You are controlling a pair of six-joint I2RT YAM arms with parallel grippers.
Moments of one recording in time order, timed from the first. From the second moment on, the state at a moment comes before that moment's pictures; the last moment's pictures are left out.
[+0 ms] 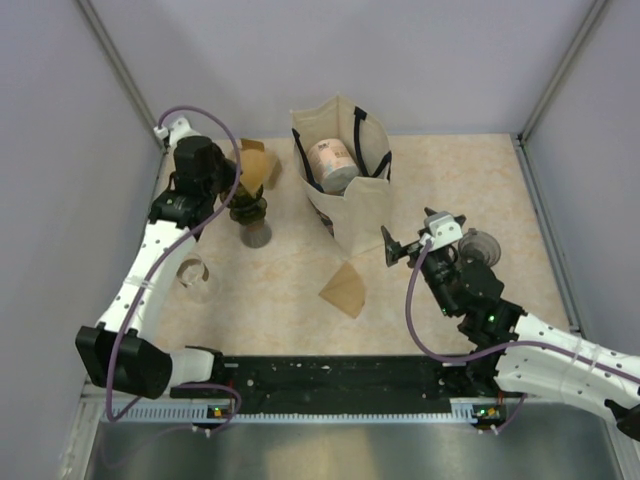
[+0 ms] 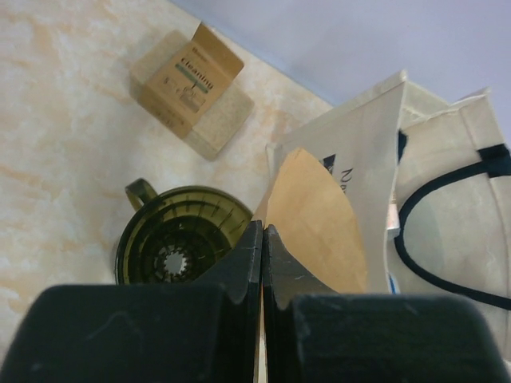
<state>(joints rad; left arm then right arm) -0.20 1.29 1.32 -0.39 -0.23 -0.67 1.01 0.72 0.55 0.37 0.62 -0.25</state>
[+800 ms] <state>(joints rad) -0.17 1.29 1.20 -0.42 -0.27 -0.71 1.01 0.74 0.55 0.37 0.61 -0.26</state>
